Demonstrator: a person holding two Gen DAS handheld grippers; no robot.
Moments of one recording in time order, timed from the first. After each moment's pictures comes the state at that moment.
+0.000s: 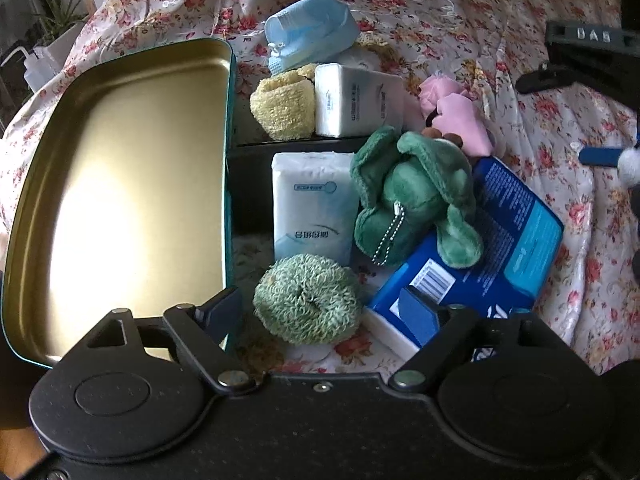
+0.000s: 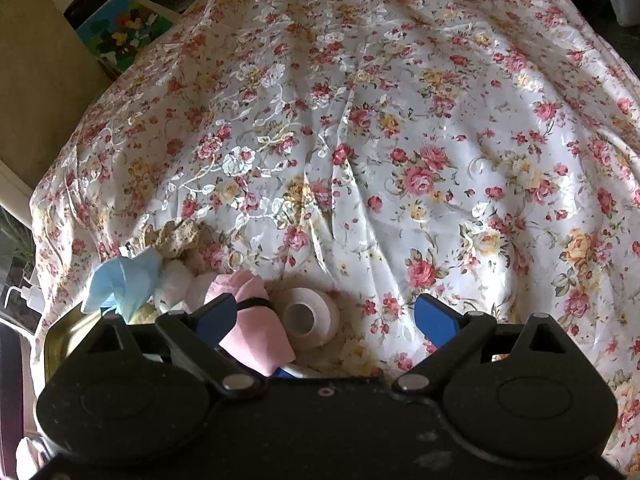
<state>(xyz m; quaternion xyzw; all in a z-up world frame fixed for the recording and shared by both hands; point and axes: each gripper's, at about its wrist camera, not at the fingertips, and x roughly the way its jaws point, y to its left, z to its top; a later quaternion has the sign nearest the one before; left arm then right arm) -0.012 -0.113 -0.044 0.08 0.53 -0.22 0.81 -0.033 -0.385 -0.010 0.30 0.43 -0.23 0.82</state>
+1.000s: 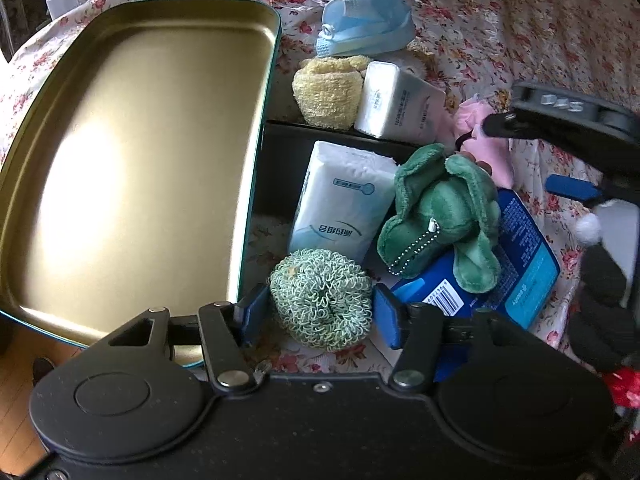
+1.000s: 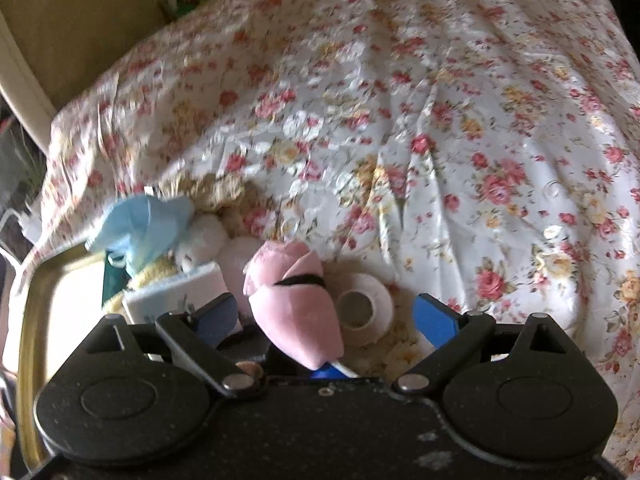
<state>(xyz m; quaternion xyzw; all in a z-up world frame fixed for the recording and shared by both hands) 0.007 -0.090 -0.048 -0.01 0.58 -0.19 0.80 0.009 -0.335 -0.031 0.19 0.46 -0.17 0.85</state>
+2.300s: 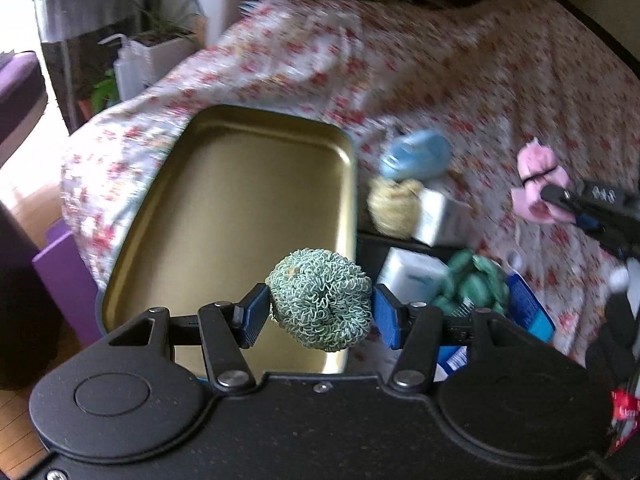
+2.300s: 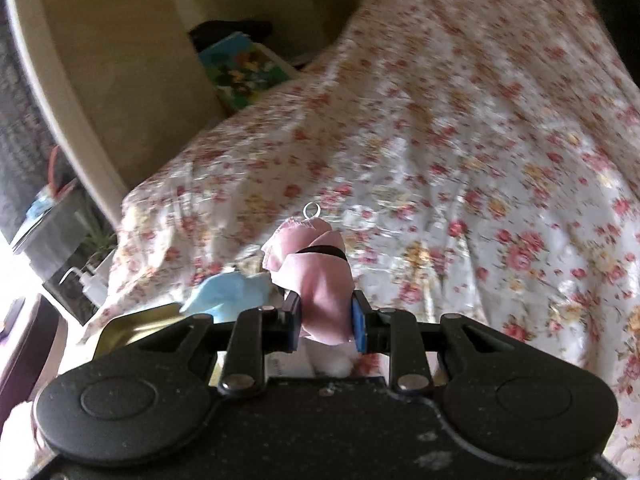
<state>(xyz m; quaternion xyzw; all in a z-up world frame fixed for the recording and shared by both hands) 0.005 -0.006 0.018 -0.04 0.47 -0.15 0.87 -0.037 -0.314 0.025 0.20 0.30 -0.12 0.93</state>
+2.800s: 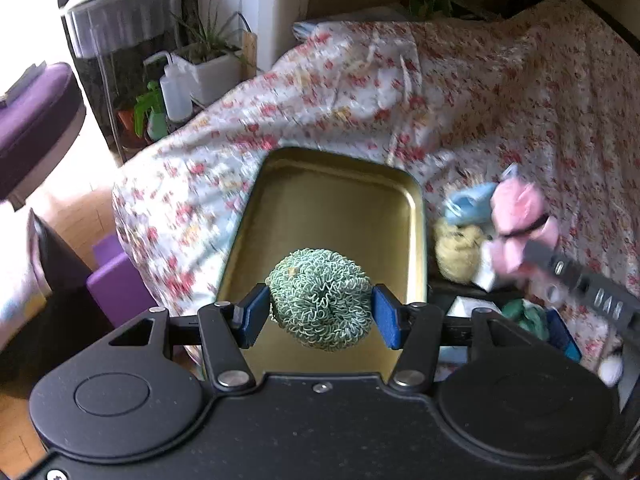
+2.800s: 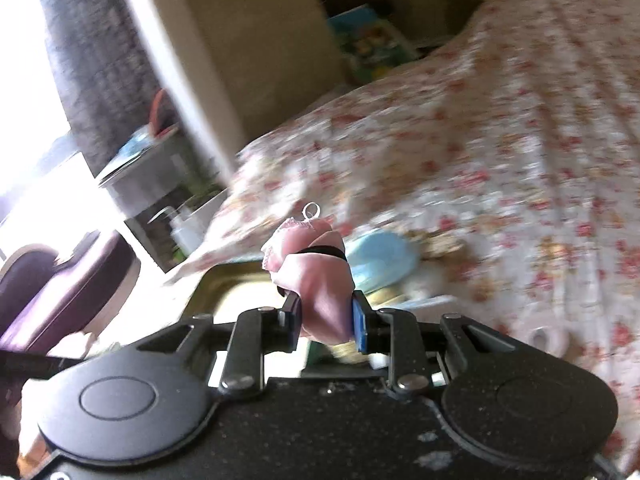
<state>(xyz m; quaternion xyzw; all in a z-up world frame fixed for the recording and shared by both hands) 0.050 0.033 0.055 -0.01 0.48 -0.11 0.87 -0.025 -0.219 0.035 0.17 0.32 0.04 0.93</state>
